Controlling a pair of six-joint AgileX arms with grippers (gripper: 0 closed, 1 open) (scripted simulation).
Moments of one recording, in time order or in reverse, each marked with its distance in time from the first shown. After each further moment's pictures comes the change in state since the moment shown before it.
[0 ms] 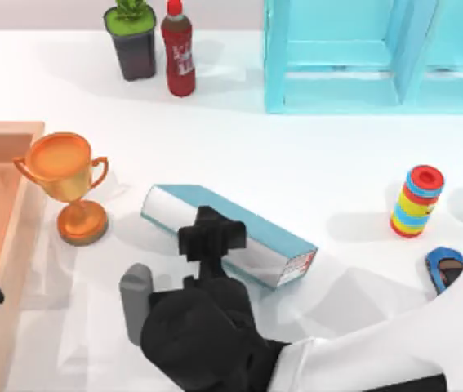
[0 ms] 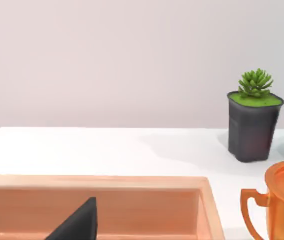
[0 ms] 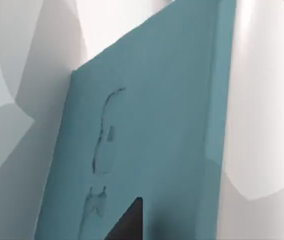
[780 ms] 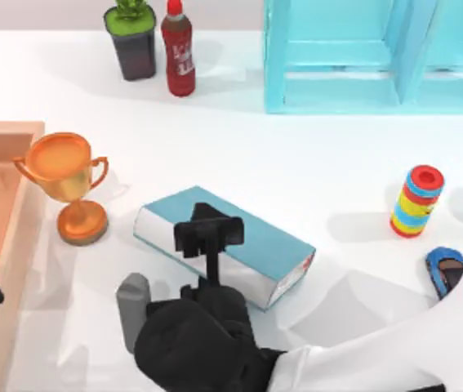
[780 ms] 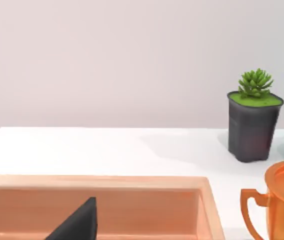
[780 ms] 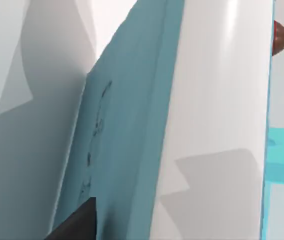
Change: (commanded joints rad) left arm 0.000 0.000 0.000 0.000 0.000 0.000; right arm 0.025 0.002 -0.002 -0.035 0.010 0.033
